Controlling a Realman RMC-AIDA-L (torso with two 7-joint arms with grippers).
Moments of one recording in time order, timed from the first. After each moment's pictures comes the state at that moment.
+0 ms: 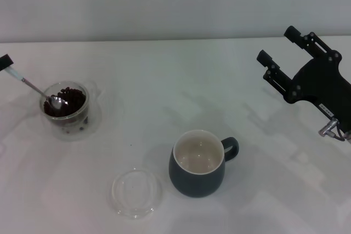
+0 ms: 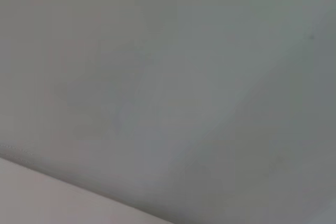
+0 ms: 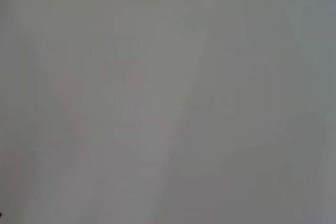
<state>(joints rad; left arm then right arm) -0.44 -1.88 0.96 0.43 1.31 1.07 -1.73 0.37 2.01 -1.89 -0.17 -0.02 -1.53 0.21</state>
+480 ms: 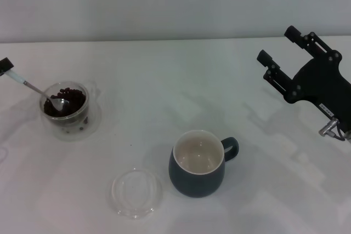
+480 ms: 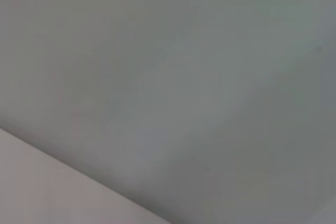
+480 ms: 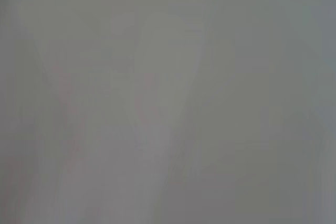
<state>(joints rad) -0.42 -1.90 0.95 0.42 1.29 1.10 -1.82 0.37 2.01 -1.89 -0.17 -0.02 -1.52 0.21</state>
